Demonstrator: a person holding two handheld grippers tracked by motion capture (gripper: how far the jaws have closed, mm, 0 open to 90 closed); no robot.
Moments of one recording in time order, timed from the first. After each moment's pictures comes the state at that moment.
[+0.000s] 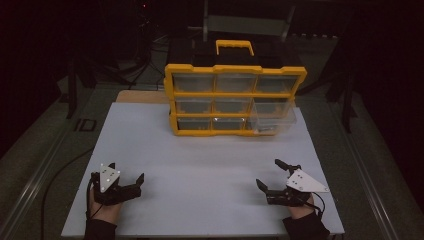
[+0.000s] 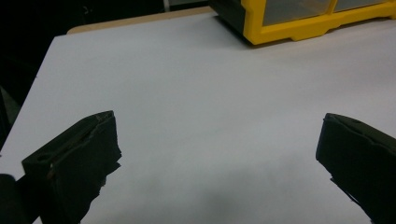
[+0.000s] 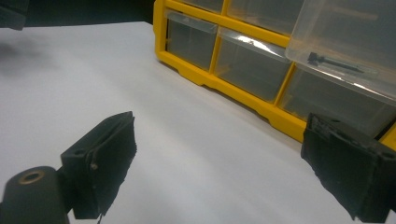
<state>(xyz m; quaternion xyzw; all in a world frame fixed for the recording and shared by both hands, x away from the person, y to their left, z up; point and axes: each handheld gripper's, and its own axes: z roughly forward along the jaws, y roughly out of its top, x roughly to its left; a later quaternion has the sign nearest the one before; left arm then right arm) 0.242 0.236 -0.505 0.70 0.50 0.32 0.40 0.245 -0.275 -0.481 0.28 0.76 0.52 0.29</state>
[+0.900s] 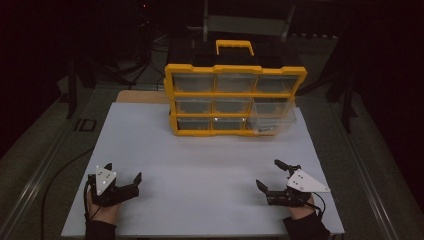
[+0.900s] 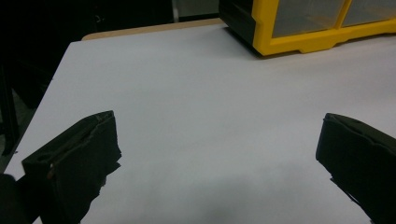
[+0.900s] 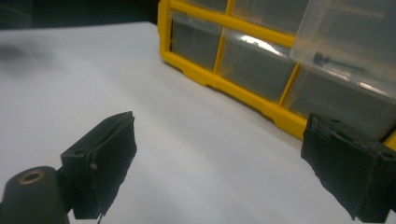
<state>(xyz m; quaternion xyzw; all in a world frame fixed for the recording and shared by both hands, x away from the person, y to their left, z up) 0.237 0.241 -0.507 0.68 0.50 0.33 0.42 0.243 -0.274 -0.478 0.28 0.75 0.52 0.28</state>
